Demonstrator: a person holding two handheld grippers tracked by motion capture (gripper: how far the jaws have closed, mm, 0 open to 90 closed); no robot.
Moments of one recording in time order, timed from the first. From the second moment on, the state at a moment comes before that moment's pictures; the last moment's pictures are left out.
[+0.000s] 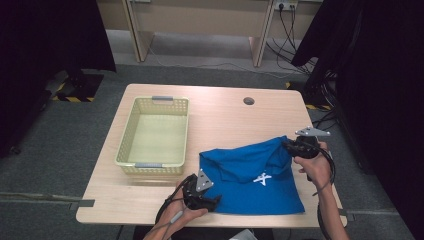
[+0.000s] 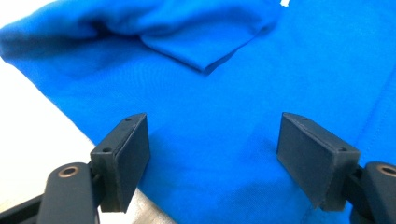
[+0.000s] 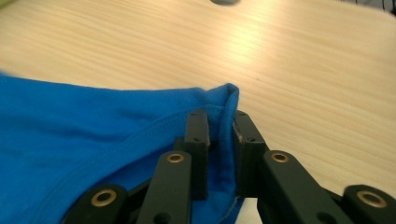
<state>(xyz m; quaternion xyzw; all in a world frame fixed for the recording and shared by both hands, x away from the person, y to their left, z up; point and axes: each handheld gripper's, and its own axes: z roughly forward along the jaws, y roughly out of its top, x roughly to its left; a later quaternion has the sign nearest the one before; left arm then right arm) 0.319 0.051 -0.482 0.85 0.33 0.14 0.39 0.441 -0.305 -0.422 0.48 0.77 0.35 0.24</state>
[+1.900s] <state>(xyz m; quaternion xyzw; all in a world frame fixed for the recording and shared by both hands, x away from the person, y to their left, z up) 0.343 0.022 -0.459 0.84 0.31 0.19 0.41 0.328 -0.263 -0.451 0.46 0.78 0.38 0.20</state>
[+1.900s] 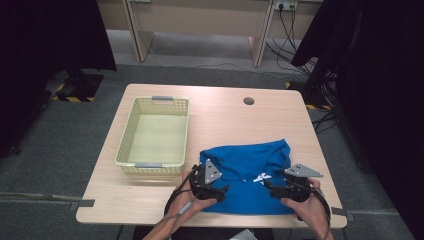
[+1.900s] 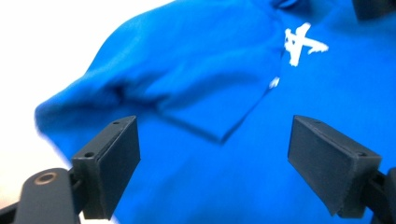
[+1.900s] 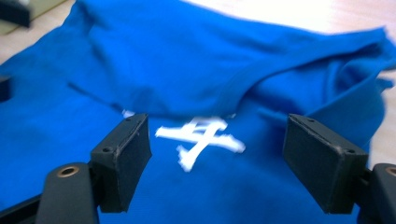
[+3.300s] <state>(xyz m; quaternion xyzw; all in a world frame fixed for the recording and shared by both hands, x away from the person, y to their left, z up) 0.451 -0.024 -0.447 0.82 0.36 0.26 0.36 0.318 -0.251 -0.478 0.45 0.80 0.34 0.19</state>
